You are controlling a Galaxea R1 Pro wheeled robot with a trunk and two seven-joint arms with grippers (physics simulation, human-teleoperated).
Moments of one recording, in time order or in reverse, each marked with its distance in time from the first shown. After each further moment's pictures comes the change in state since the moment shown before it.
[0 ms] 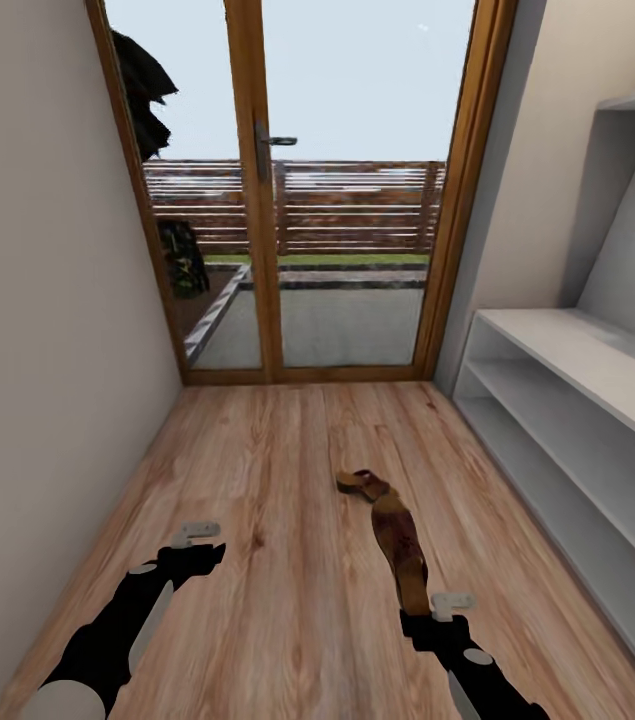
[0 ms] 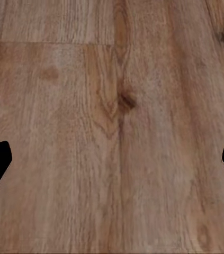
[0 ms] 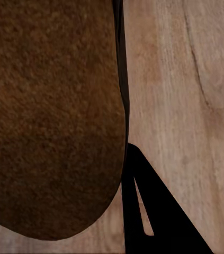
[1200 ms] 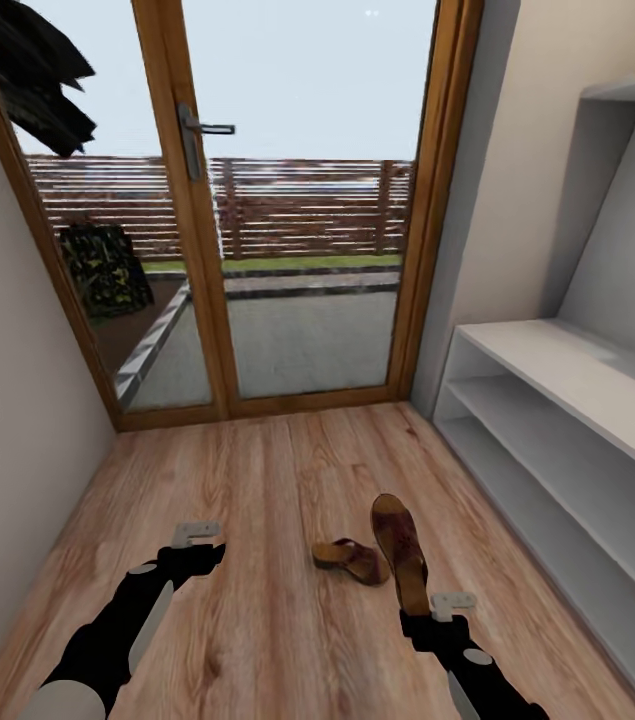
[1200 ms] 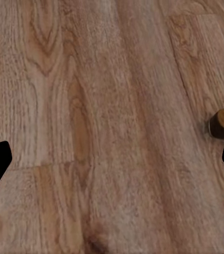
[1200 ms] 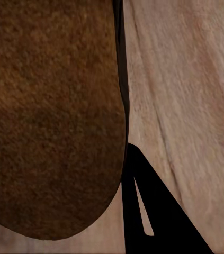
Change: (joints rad) left arm 0.000 0.000 0.000 0.000 0.001 0.000 0.000; right arm 0.000 0.001 0.000 0.000 0.001 0.000 0.000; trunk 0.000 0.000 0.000
